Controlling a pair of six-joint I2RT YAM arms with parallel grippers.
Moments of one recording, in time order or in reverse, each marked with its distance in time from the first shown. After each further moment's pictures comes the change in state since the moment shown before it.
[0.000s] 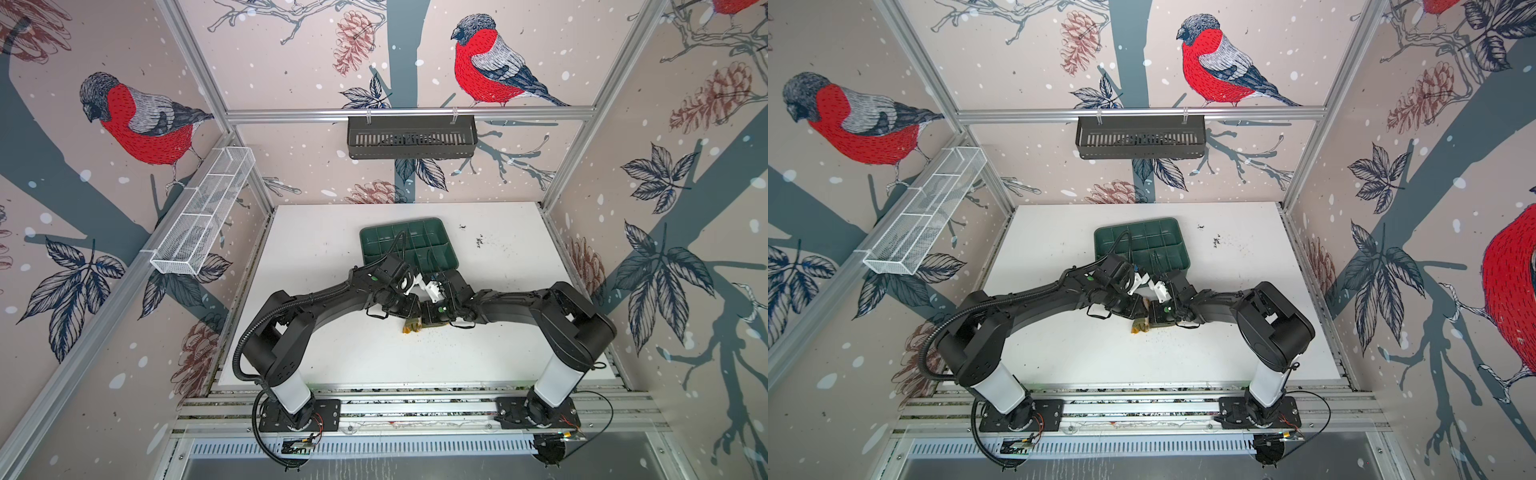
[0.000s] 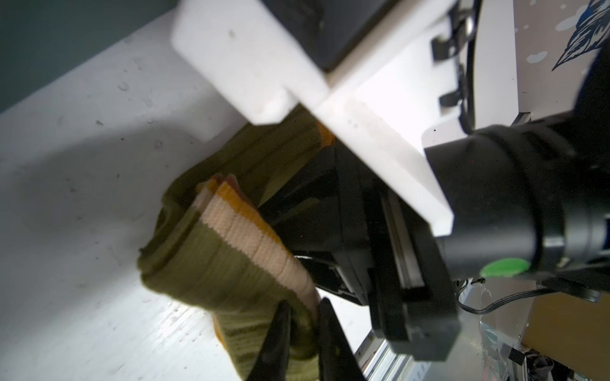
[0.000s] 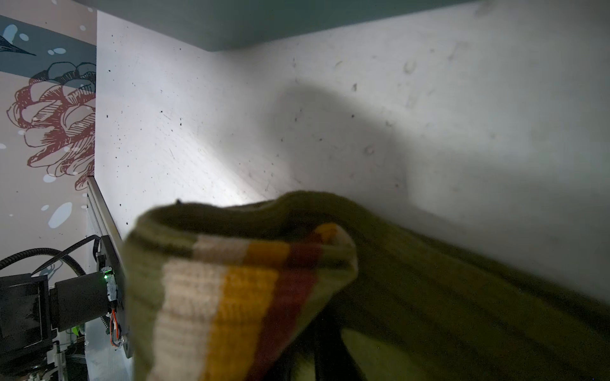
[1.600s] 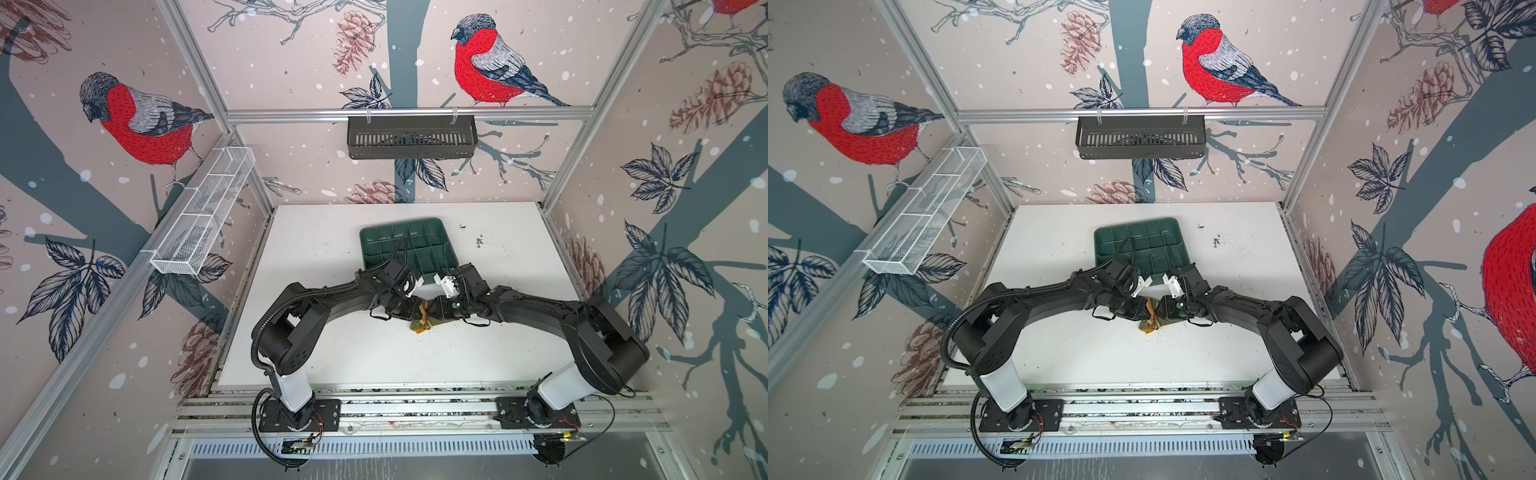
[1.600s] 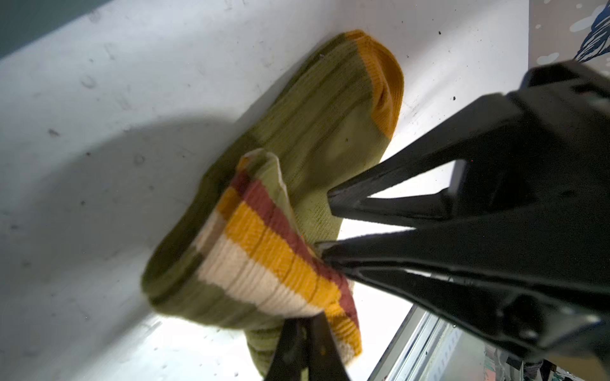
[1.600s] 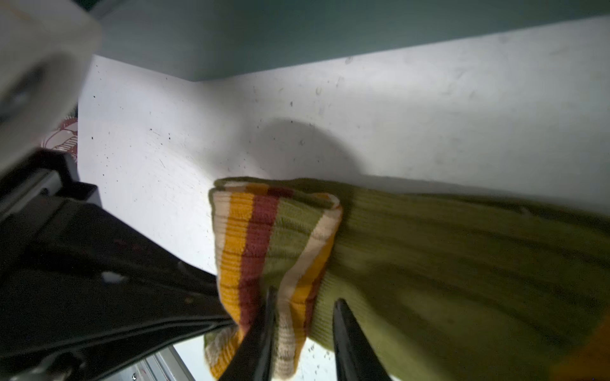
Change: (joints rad) left arm 0.003 0.089 -0.013 0.092 0.023 -0.015; right arm -0.089 -0.195 -0.018 -0.204 0.069 -0.034
